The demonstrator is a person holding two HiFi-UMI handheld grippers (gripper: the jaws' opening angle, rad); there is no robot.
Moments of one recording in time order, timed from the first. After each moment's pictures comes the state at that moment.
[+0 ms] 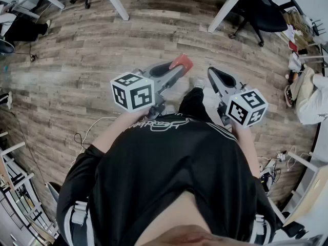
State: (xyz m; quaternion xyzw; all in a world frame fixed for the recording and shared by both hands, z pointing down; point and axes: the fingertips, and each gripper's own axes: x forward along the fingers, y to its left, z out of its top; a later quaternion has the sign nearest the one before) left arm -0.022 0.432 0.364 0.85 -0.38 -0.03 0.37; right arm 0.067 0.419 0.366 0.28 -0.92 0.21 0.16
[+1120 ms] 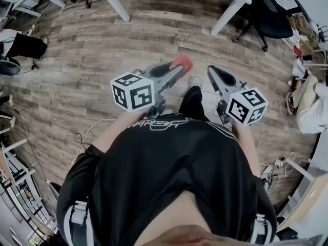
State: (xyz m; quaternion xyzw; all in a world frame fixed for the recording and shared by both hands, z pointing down) left arm -0.014 0.355 0.374 0.84 -0.39 -0.02 0.38; right arm 0.074 0.334 0.377 0.27 -0.92 0.24 0.14
